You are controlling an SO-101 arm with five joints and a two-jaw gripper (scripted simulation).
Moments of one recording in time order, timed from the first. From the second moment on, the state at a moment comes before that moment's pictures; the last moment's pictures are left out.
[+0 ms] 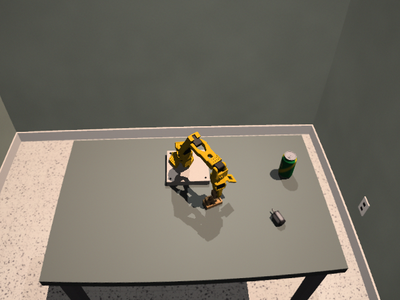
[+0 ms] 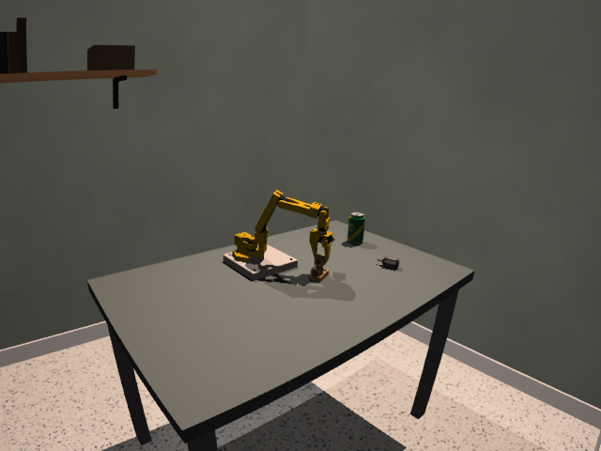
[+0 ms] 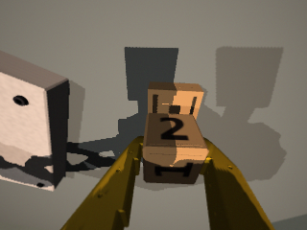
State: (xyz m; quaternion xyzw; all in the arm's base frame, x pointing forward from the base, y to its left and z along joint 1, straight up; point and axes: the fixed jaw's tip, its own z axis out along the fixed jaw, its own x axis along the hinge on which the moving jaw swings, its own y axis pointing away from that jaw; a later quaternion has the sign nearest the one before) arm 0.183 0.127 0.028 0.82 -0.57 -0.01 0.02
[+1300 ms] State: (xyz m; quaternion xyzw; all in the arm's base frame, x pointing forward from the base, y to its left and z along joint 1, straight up) arm 0.182 0.127 0.046 0.82 -0.57 -0.01 0.02
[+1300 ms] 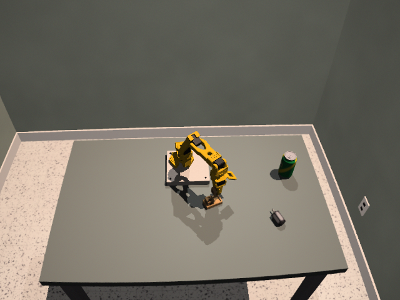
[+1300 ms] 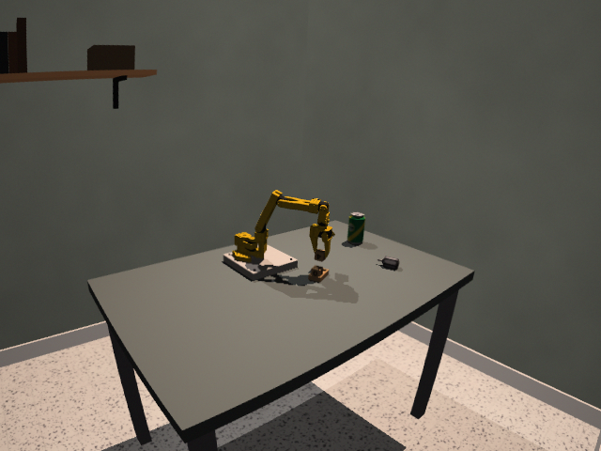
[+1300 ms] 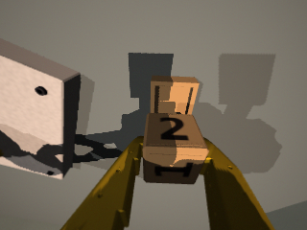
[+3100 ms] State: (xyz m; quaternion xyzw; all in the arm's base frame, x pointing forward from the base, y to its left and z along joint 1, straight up) arm 0.211 -0.028 0.059 0.56 -0.83 0.00 0.00
